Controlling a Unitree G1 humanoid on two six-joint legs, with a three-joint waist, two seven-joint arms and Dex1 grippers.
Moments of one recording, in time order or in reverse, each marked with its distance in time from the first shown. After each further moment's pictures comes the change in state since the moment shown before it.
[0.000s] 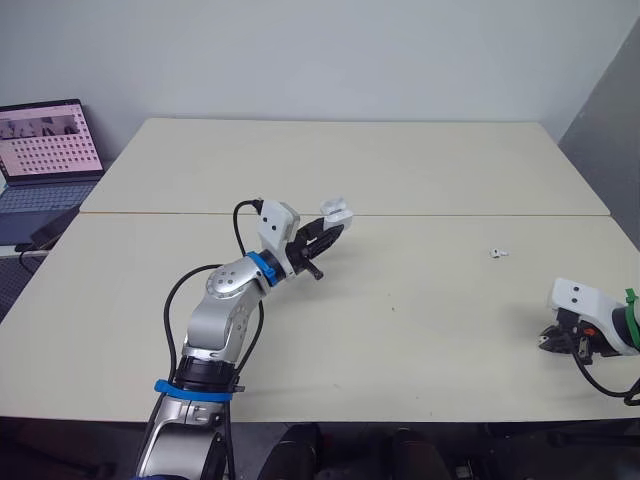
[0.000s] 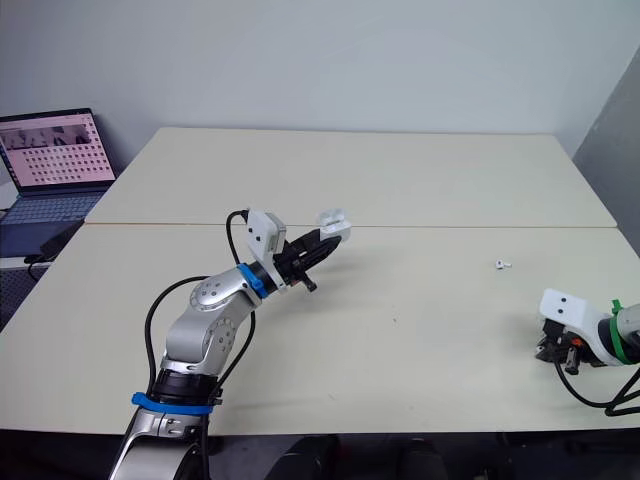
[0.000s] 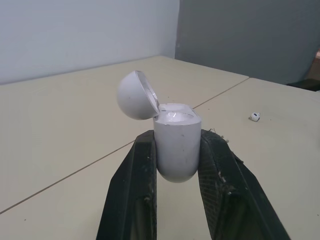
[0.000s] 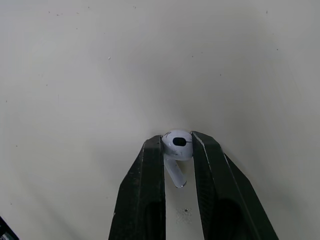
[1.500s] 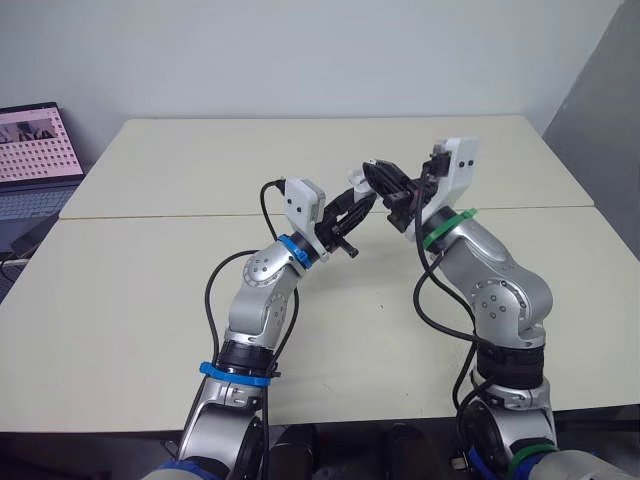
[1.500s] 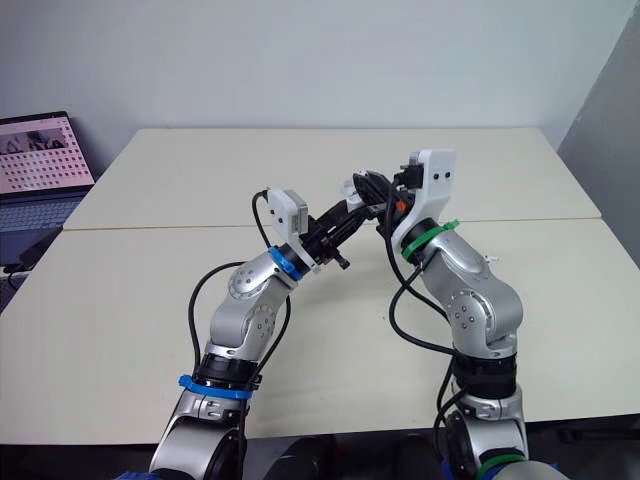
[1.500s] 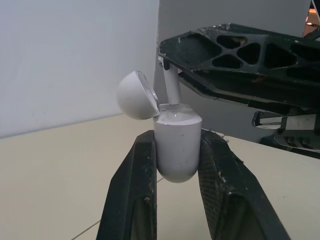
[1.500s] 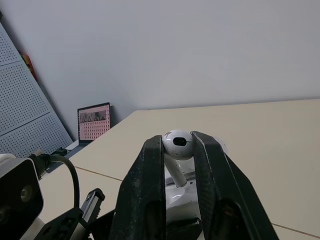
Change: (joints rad) left arm -0.106 -0.184 -0.018 0.083 -0.002 -0.161 0.044; right arm -0.484 1.131 -0.112 -0.375 0.458 0.269 -1.042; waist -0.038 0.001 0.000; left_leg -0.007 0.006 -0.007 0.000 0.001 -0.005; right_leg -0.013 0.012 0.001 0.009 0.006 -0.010
